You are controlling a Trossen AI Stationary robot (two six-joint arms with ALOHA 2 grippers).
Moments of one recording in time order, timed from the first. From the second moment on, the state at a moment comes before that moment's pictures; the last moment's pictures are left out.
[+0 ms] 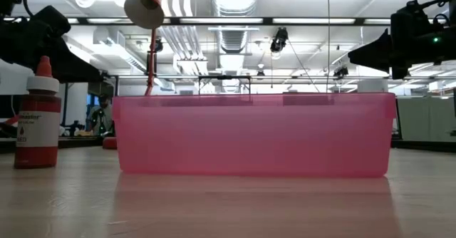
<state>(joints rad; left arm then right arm) -0.27 0.00 0.16 -0.53 -0.67 -0.27 -0.10 0.02 0.01 0.07 0.50 0.10</state>
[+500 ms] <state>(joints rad) -0.27 0.00 0.16 -0.53 -0.67 -0.27 -0.10 0.19 0.26 -0.03 0.43 0.11</state>
